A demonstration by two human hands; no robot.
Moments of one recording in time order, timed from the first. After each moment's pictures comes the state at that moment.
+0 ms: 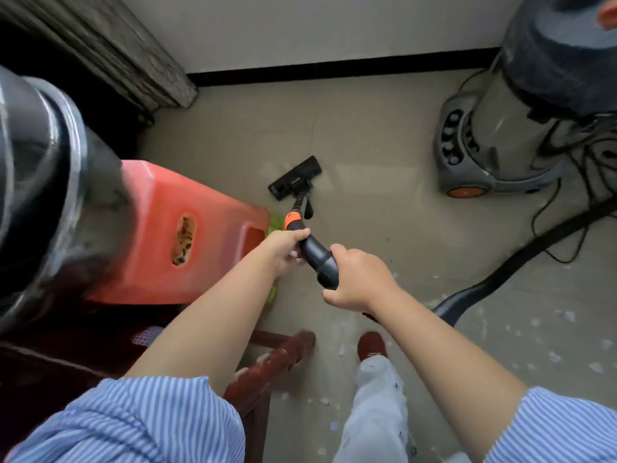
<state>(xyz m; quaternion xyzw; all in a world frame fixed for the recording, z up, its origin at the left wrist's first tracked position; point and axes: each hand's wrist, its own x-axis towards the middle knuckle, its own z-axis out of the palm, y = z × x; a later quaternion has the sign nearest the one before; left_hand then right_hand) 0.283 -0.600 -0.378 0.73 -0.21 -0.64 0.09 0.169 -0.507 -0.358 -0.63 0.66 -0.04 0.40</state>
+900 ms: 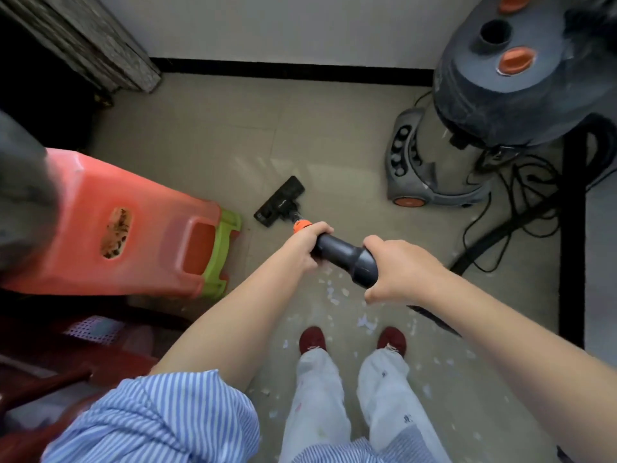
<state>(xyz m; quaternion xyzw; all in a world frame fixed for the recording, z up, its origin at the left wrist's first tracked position) 0.119 -0.549 -0.367 0.70 -0.10 -0.70 0.10 -0.005 -0.473 -0.297 -0.62 0.67 0.09 0.40</state>
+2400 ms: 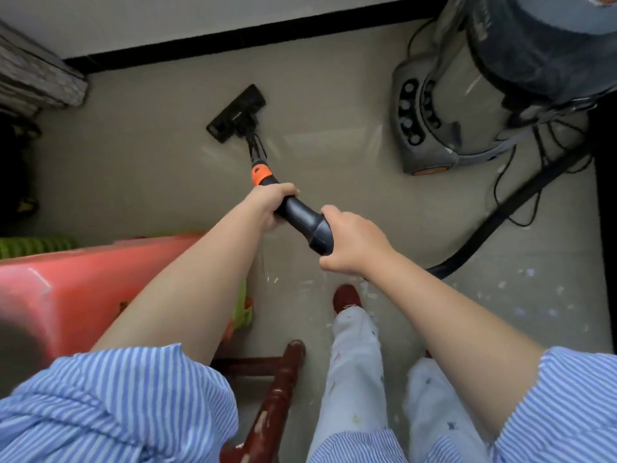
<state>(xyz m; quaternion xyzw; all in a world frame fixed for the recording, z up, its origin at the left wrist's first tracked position) 0.183 -0.781 -0.440 0.73 -0.28 -0.62 -0.01 0.095 -0.660 -0.405 -0.52 0.74 -0.03 0.44</state>
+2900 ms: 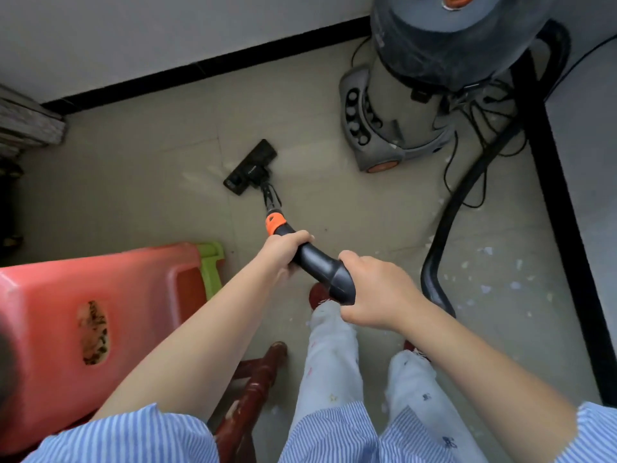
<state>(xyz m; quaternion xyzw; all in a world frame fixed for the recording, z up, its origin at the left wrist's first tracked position) 0.139 -0.620 -0.398 0.71 -0.28 -0.65 -0.01 0.050 -0.497 -0.344 -0.51 0.74 -0.01 0.43</state>
